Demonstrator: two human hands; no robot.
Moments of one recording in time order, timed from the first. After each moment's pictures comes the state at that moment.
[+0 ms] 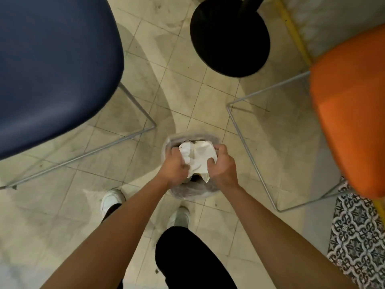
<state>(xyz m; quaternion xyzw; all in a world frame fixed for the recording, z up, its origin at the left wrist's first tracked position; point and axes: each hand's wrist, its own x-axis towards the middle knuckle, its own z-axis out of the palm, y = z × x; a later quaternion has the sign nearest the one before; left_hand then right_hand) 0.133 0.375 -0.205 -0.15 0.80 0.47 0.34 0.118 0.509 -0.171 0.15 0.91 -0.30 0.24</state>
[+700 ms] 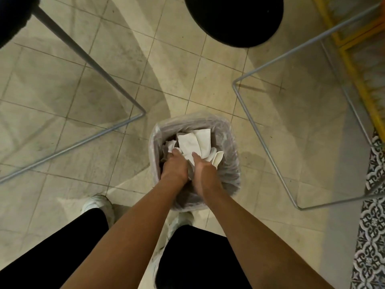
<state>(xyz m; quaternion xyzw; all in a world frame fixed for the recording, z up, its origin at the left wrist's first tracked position) 0.127 0.421 -0.353 -0.19 0.84 0.30 0.42 0.139 0.503 -0.325 0.04 0.90 -0.15 0.40</state>
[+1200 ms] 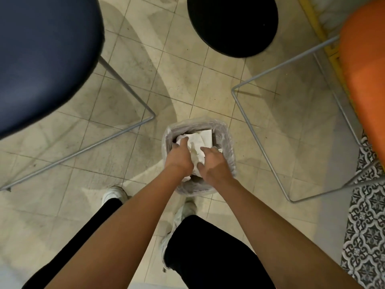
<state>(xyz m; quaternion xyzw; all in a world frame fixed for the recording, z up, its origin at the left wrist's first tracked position) 0.123 0.396 -0.264 -0.15 0.84 0.32 0.41 0.131 0.502 -0.245 0.05 0.91 -0.14 0.38</state>
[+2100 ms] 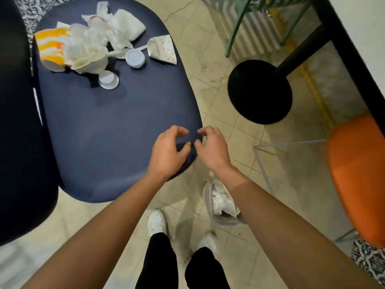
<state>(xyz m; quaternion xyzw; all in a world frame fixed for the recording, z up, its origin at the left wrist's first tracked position) 0.071 0.163 -0.018 -0.16 0.88 0.45 0.01 0.019 0.282 -0.016 -0.03 0.93 -0.31 0.21</state>
